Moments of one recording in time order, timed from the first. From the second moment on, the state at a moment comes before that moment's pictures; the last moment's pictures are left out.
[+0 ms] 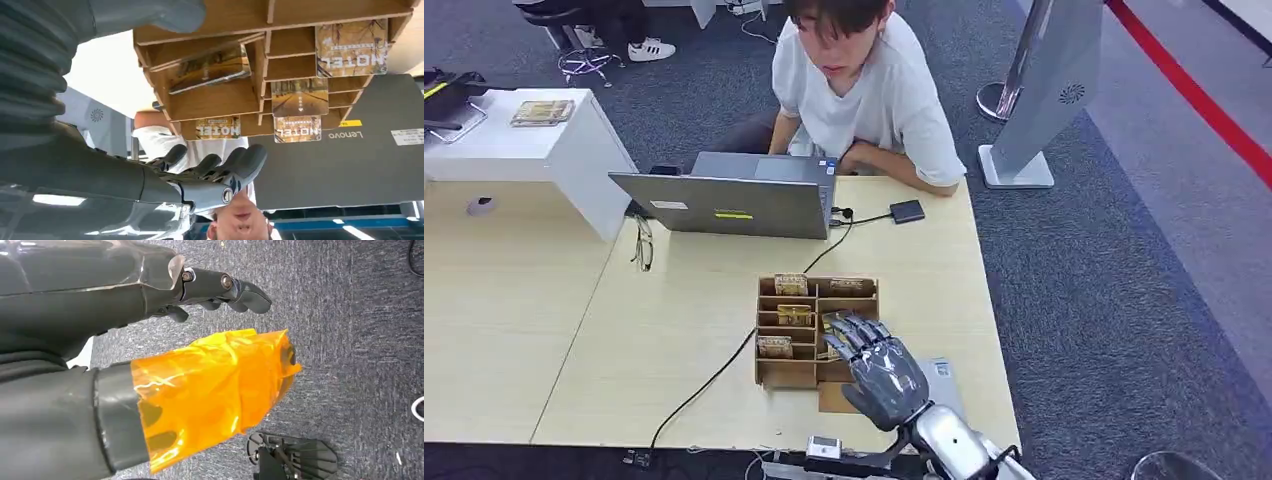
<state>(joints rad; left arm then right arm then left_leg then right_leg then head) -0.11 -0.15 0.54 -0.26 -0.73 0.42 0.06 -0.10 -0.07 0.67 -1.34 1.20 -0.40 -0.02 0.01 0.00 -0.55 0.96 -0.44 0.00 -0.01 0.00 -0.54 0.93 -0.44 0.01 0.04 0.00</state>
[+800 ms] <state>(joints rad) -0.12 -0.15 0.54 -0.26 -0.74 0.40 0.08 -0.14 -0.05 0.68 -1.28 1.21 -0.39 0.03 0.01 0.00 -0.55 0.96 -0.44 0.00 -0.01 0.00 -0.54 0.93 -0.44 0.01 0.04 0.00</state>
